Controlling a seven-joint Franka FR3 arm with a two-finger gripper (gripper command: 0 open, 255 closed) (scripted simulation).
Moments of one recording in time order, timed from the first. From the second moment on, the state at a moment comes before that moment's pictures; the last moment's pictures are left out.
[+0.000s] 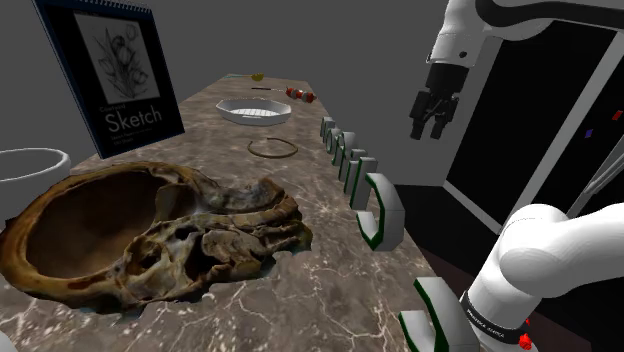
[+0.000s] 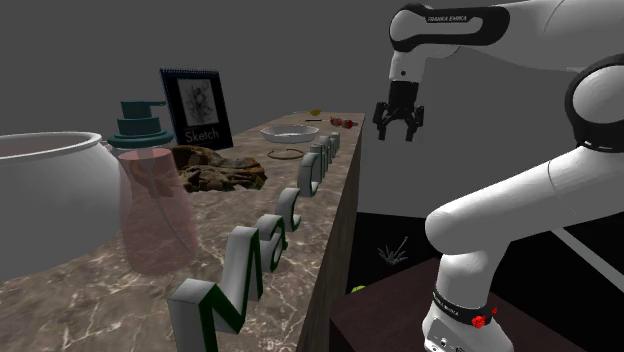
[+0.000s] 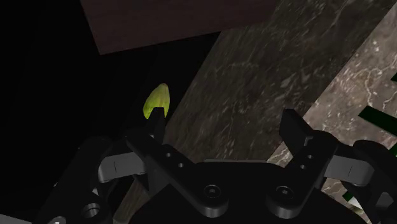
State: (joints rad) arm -0.02 -0.83 -0.07 -2.29 0.05 1.43 0.13
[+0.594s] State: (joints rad) arm 0.03 -0.58 -0.02 -2.16 0.07 1.55 0.12
